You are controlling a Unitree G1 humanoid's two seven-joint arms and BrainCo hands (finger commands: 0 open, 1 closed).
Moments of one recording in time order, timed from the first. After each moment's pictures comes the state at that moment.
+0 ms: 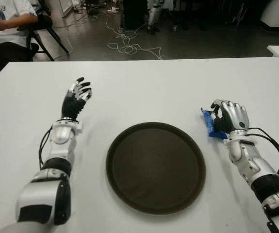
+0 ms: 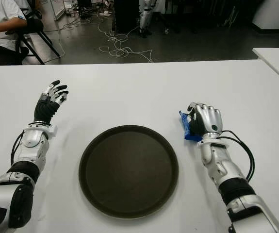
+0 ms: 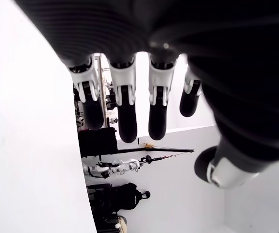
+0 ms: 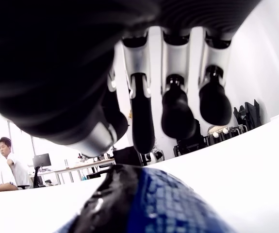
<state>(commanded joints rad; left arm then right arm) -0.66 0.17 0.18 1.19 -0.03 -0.62 -0.10 -0.40 -0.41 0.29 0.67 -0.69 -0.07 -0.52</state>
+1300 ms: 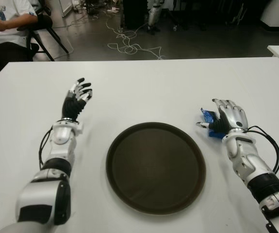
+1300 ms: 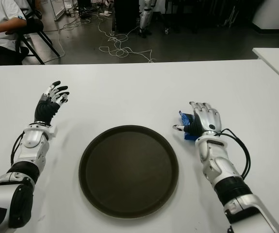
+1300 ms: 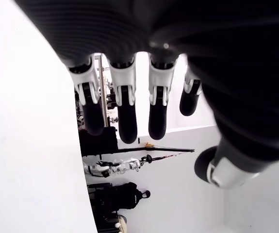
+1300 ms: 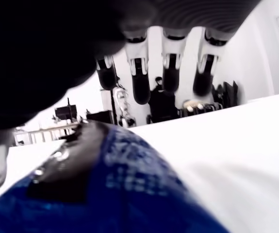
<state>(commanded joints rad) -0.67 0.18 0.18 1.20 -0.02 -0.63 -0.09 -0.40 -0.40 0.35 0.56 -0.75 0.23 -0.29</state>
